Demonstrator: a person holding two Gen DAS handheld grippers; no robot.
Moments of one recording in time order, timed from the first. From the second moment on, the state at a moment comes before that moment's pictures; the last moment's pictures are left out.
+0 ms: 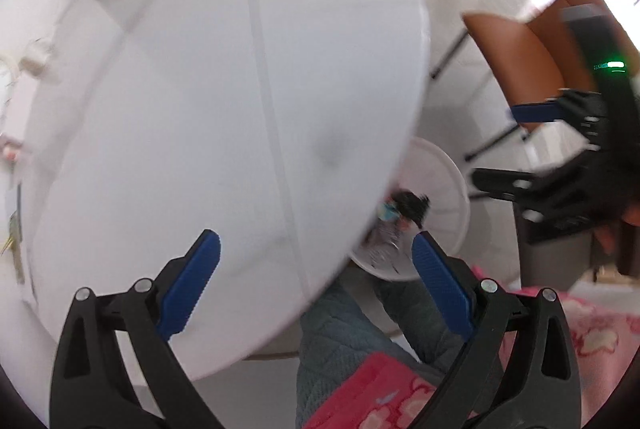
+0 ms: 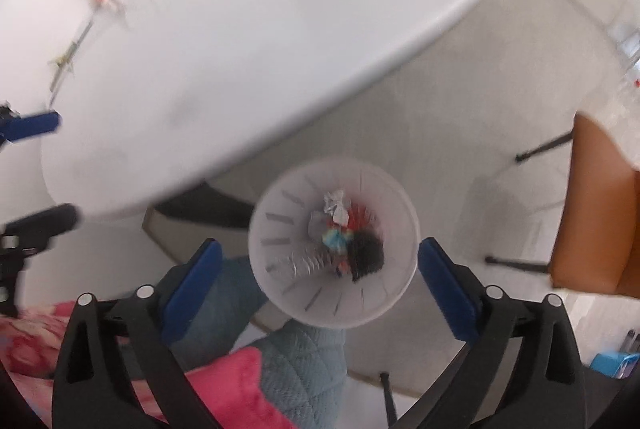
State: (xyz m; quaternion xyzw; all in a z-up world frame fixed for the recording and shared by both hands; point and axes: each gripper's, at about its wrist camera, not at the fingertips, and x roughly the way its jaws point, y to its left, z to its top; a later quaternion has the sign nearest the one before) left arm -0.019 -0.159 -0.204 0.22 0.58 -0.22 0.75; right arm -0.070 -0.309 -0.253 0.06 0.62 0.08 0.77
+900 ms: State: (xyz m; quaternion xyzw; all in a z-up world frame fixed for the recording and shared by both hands) left arm 0.026 -0.004 -0.041 0.03 0.47 0.08 0.88; right arm 0.048 -0.170 -0.015 -0.02 0.47 0.14 0.87
